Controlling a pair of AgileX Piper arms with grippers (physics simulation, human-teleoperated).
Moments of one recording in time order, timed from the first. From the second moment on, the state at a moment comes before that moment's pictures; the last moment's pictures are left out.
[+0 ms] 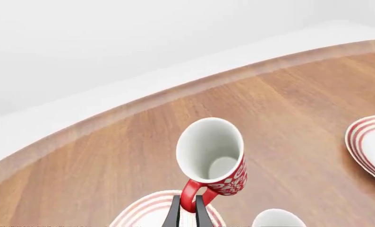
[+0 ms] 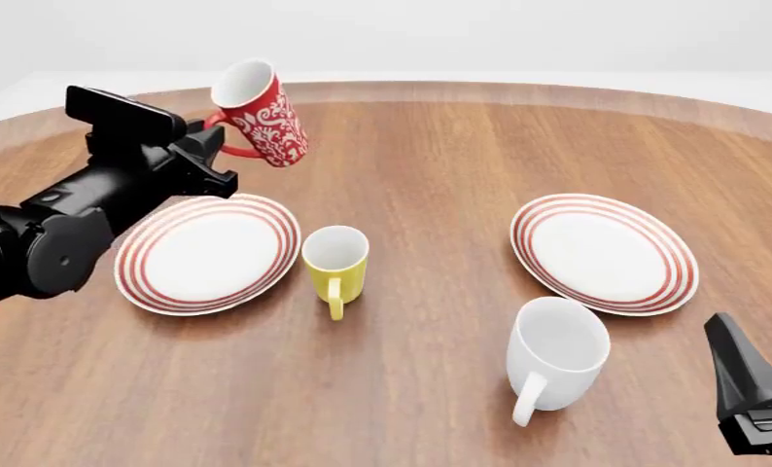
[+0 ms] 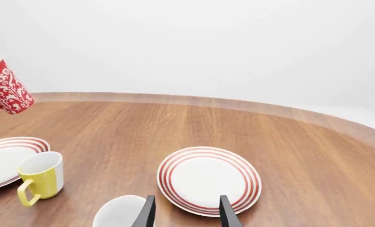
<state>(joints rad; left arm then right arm) -0.26 1.38 -0.71 -0.45 0.18 0.06 0.00 -0.01 -0.01 -0.02</state>
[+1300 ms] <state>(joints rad) -0.12 1.45 -0.64 -0.57 0.23 0.06 0.00 -0.01 -0.01 -0.02</state>
